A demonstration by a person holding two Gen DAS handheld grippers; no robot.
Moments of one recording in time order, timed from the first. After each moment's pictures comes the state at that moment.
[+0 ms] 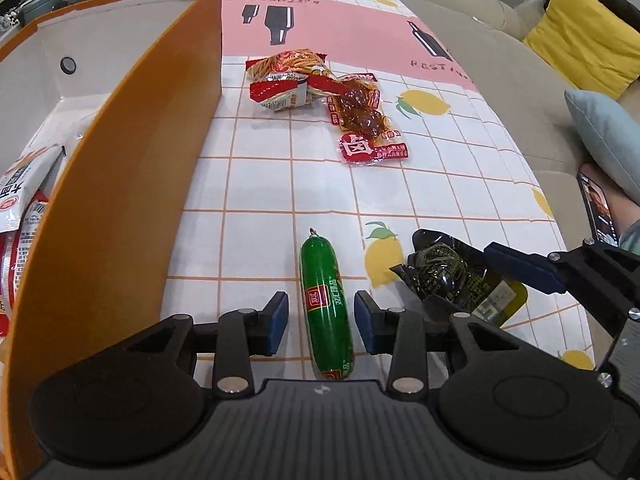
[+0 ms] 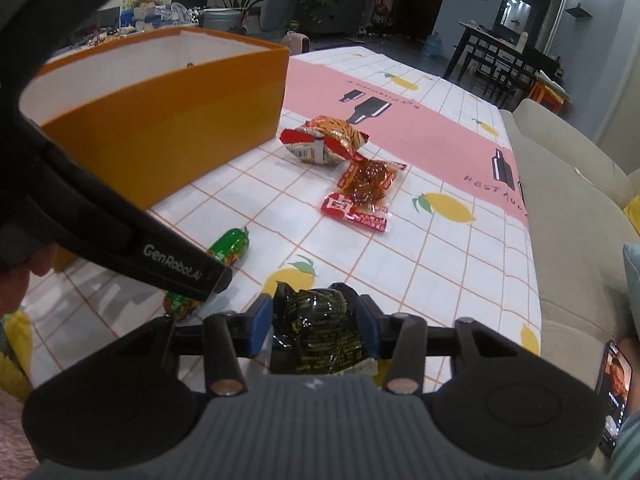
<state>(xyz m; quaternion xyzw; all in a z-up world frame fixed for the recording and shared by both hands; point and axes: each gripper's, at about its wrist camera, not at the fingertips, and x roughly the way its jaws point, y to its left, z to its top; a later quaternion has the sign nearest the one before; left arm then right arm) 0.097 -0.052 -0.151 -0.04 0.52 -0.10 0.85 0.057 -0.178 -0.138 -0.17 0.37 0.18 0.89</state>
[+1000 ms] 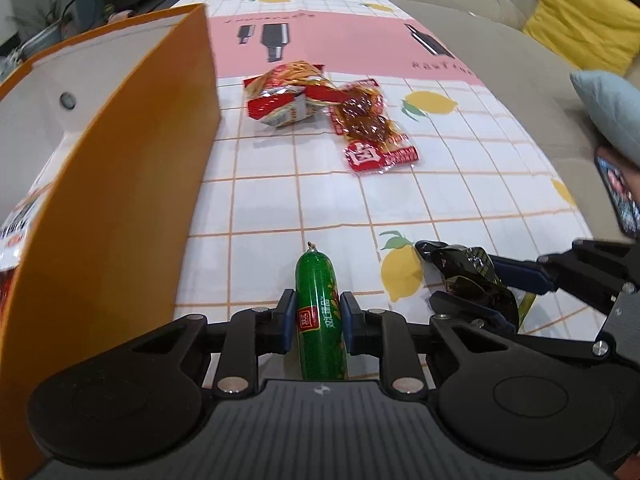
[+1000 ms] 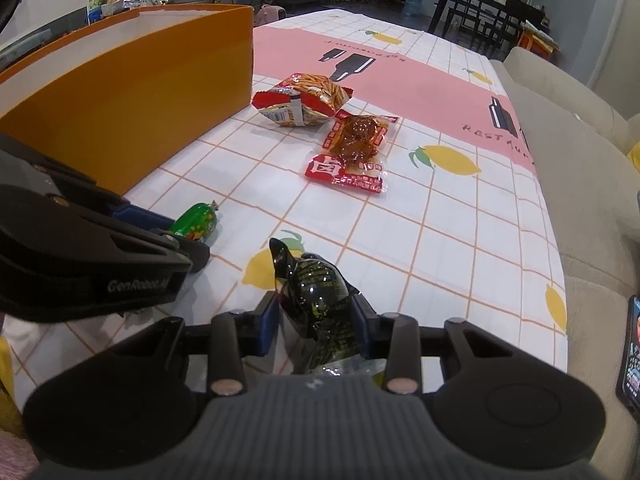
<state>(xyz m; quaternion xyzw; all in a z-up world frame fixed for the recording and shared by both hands) 0.096 -0.062 -0.156 0.01 0.49 -0.08 0.87 0.077 -0.182 -0.159 -0.12 0.42 0.15 0.88</state>
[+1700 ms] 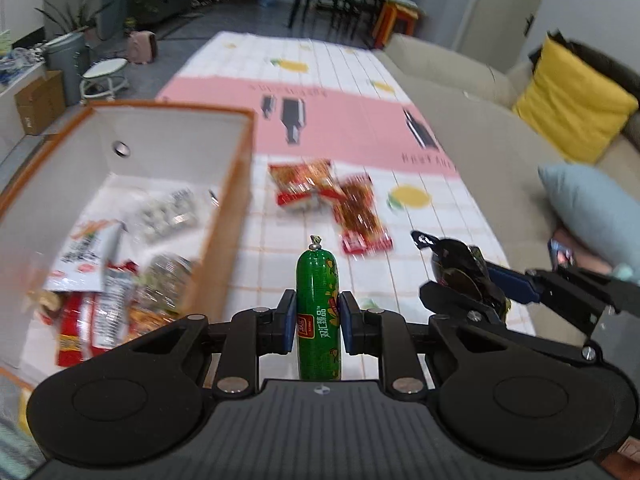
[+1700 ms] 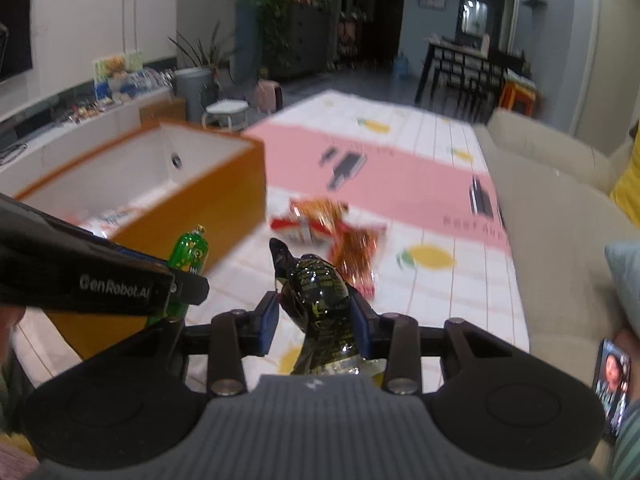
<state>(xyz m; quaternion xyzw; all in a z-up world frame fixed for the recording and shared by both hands) 0.069 -0.023 -0.058 -0.06 0.43 -0.08 0.90 0.048 -0.175 -0.065 -0.09 0.32 0.16 0.93</state>
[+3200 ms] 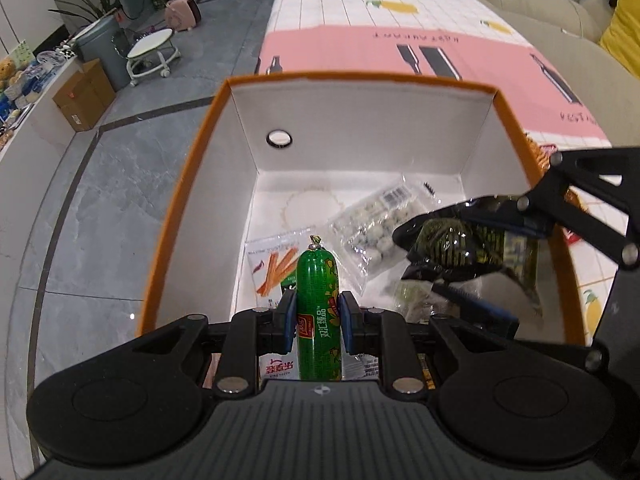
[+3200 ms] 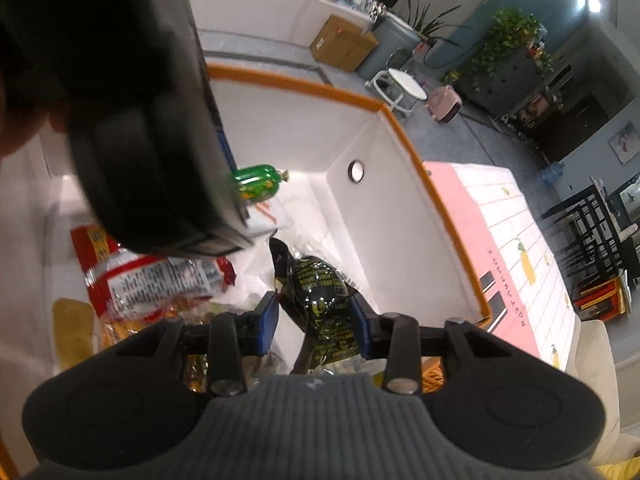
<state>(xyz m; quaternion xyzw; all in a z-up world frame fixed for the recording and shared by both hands) 0.166 0.120 -0.095 0.05 0.52 -0.02 0.85 0.149 0.047 -0.090 -0.42 0.31 0.34 0.78</state>
